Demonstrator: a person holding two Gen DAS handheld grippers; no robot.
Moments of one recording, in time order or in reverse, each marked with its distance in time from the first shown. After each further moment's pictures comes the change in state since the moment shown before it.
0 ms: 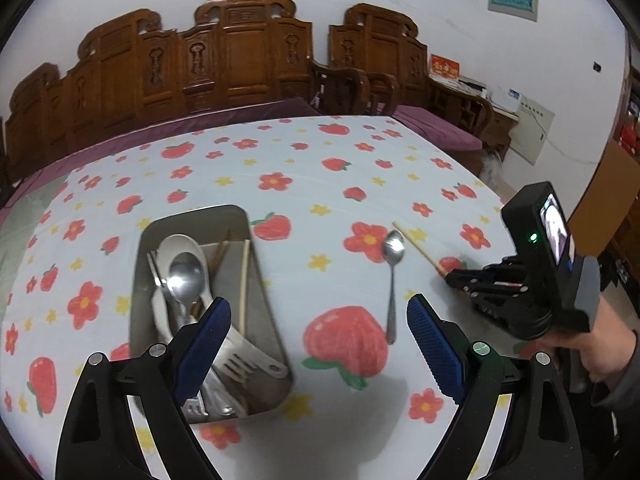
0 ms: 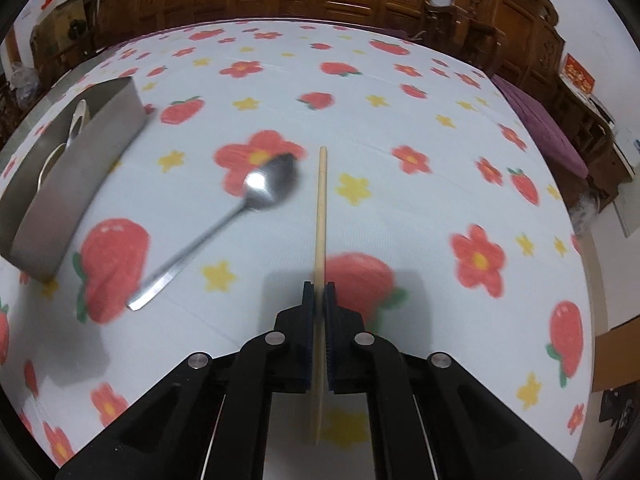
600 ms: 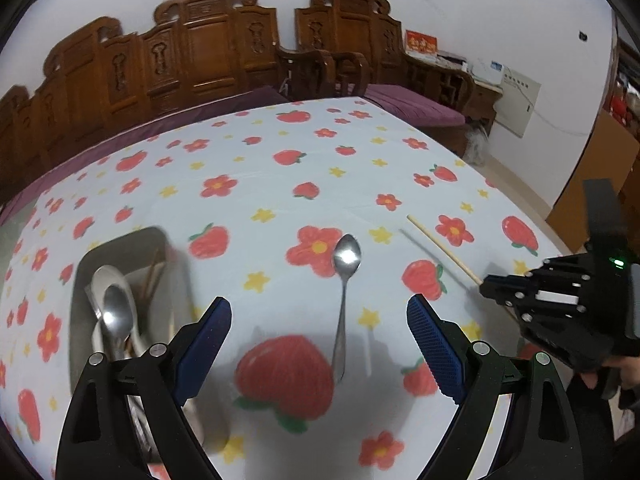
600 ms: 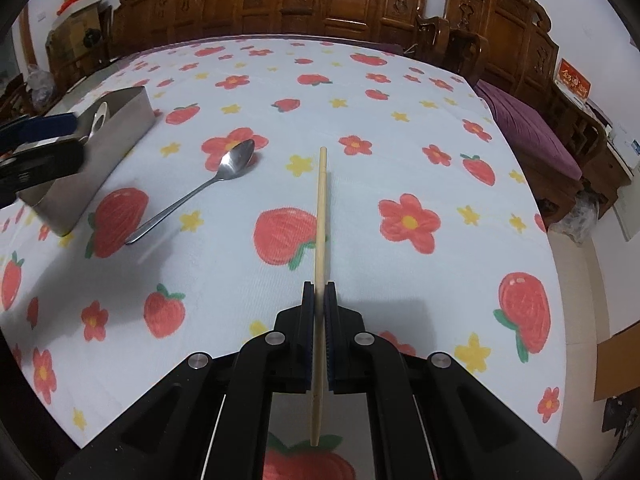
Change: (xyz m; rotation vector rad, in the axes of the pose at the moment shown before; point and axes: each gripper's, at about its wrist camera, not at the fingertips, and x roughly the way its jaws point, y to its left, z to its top) left arm 0.054 -0.057 0.027 0.086 0.062 -0.029; right arm -0.040 -0.047 -0.040 -0.025 -0.066 0.043
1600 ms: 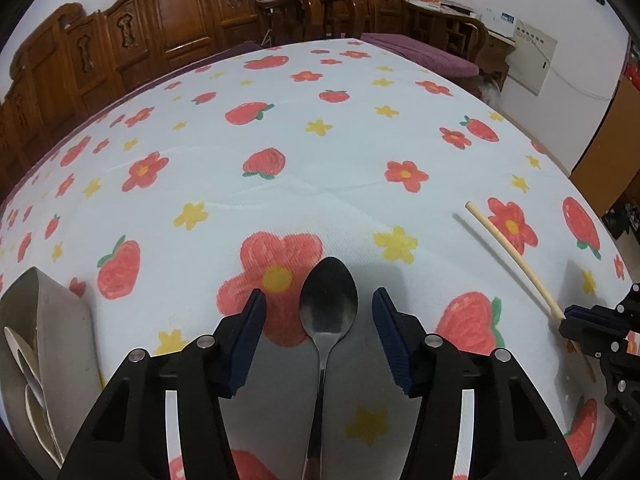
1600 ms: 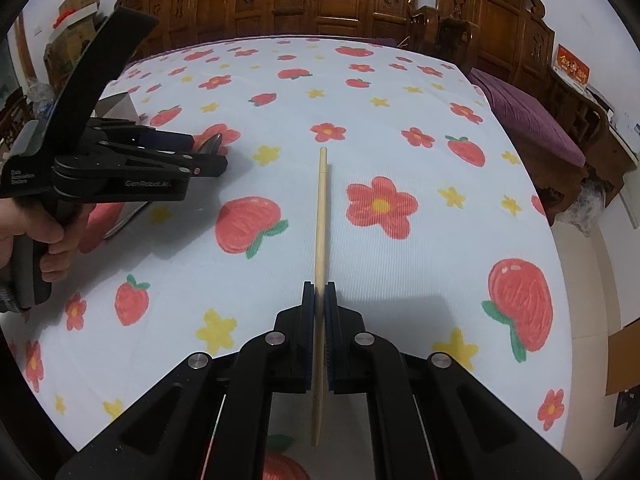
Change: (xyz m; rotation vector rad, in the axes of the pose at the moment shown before) left arm 0.126 -0.023 0.027 0.034 0.162 0.022; right arm 0.010 -0.030 -0.010 0.038 -0.005 0.032
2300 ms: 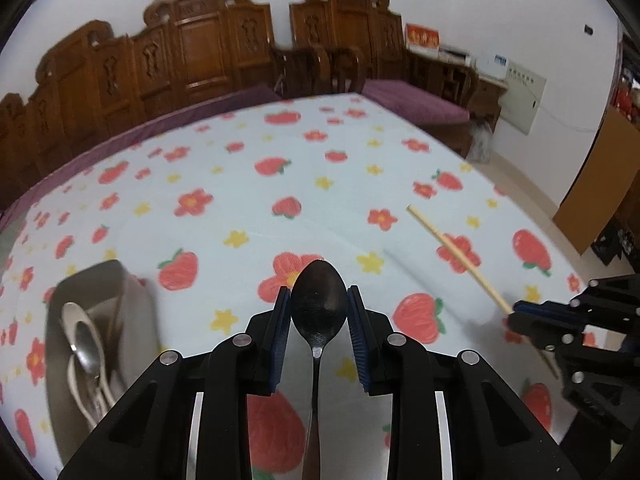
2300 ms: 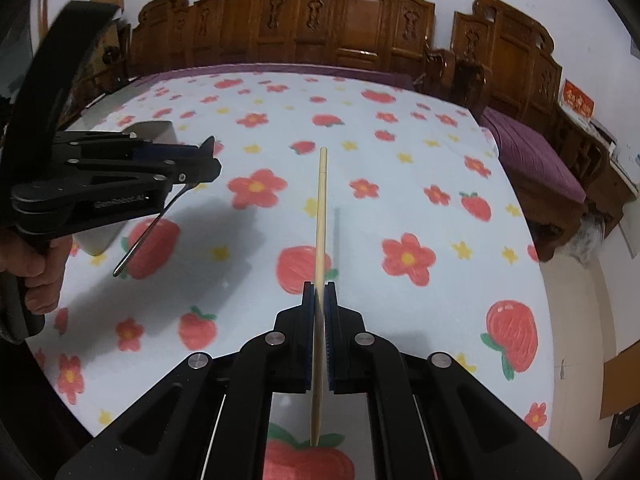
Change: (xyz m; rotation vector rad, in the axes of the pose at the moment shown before) left arm -0.100 0.005 -0.017 -0.040 -0.169 -0.005; right arm -0.048 0.039 0.020 -0.062 -0.101 0.012
